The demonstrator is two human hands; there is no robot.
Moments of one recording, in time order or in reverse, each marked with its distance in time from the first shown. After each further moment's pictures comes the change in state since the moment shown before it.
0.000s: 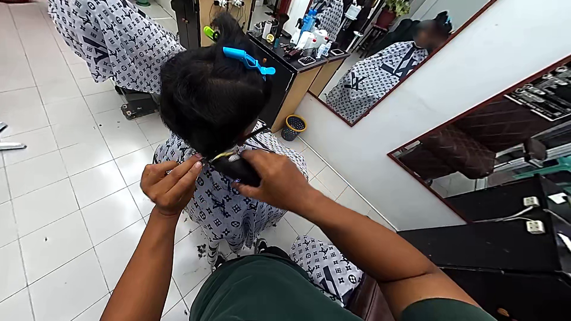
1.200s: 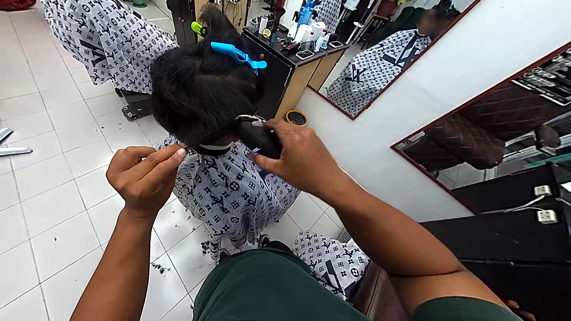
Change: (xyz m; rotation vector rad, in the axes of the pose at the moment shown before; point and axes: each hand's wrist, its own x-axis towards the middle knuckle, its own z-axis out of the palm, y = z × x) left_hand 0.046 -0.003 -0.029 0.018 -0.192 0.018; right_hand 0.008 0.001 -0.055 -0.051 -0.029 0.253
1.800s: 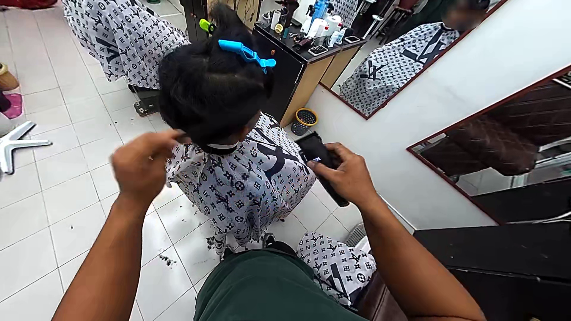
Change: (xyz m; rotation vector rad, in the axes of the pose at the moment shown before) left_hand 0.021 -0.010 -0.013 -0.244 -0.325 -0.355; right_hand -0.074 0.105 0.010 0.416 0.030 0.499
